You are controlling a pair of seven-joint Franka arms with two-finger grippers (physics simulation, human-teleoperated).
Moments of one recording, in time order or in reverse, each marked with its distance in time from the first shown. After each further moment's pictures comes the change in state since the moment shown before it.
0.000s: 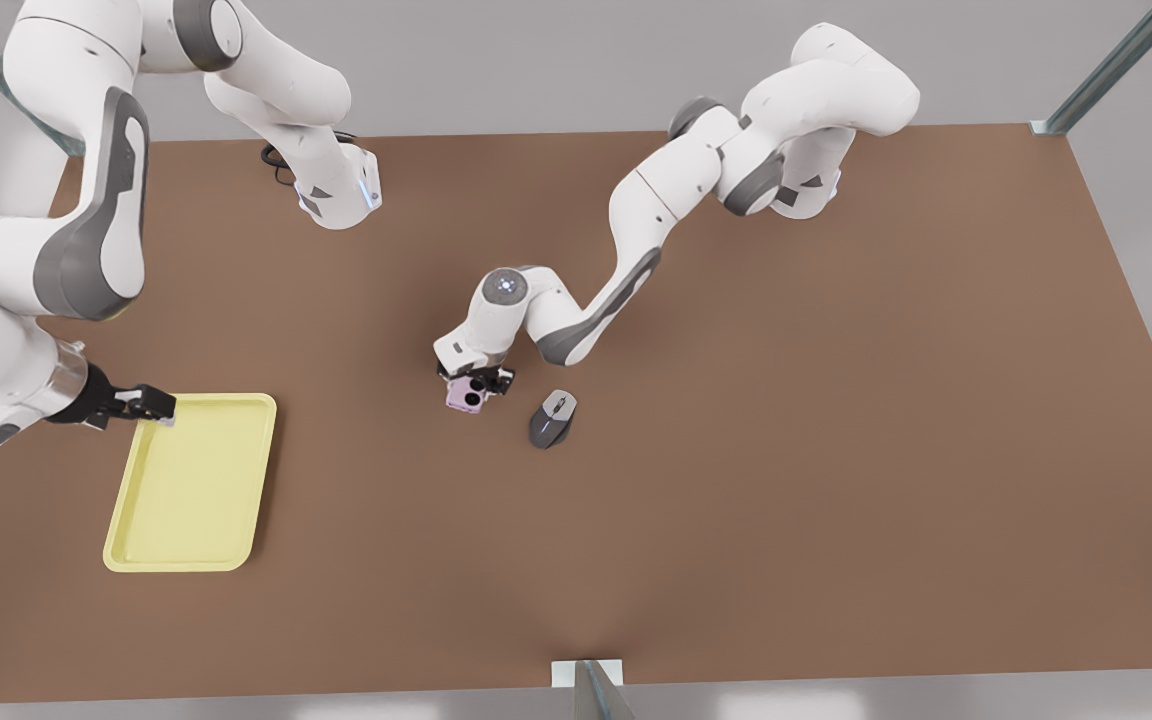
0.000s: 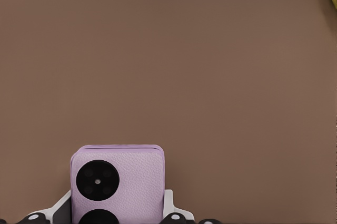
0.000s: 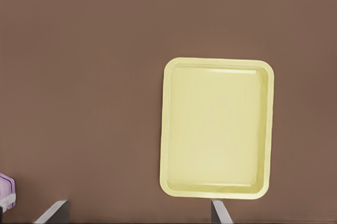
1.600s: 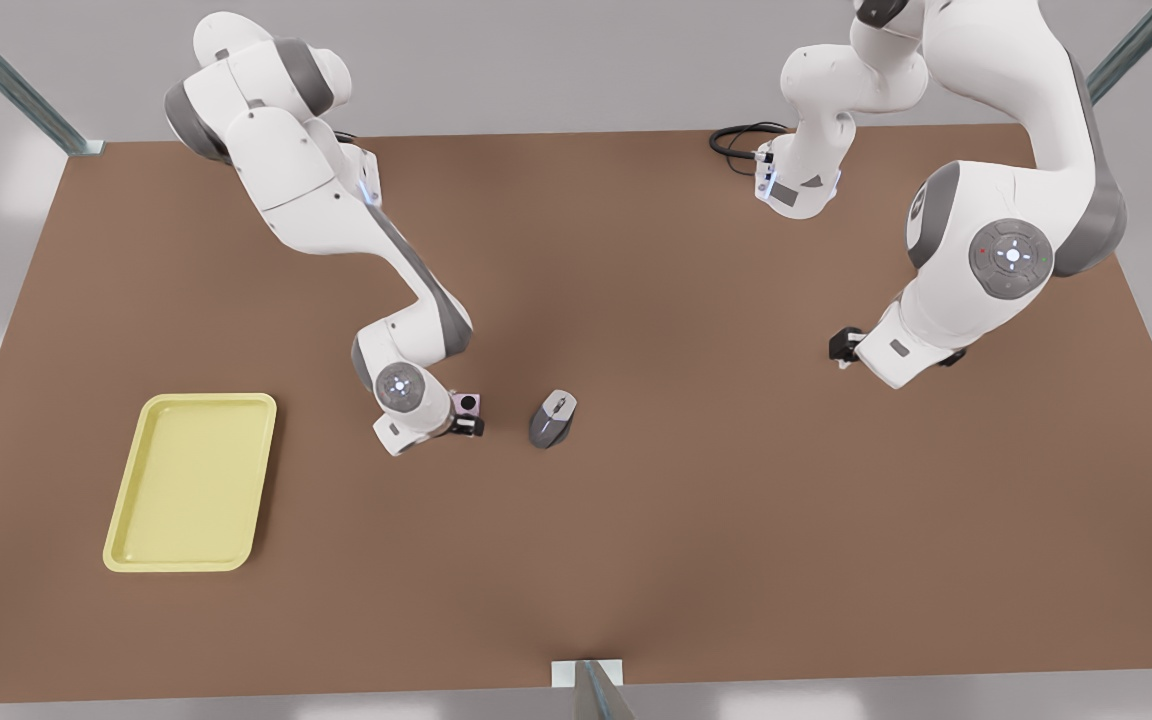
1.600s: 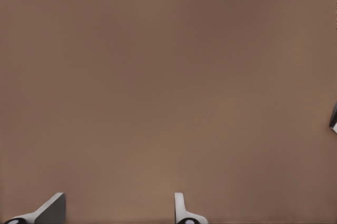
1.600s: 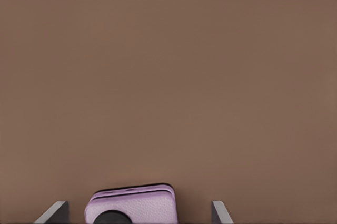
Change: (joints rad) left arm 0.802 -1.013 0.016 -0.611 -0.028 -0.894 0.677; right arm 0.488 0.324 0.042 -0.419 0.013 0.686 0.724
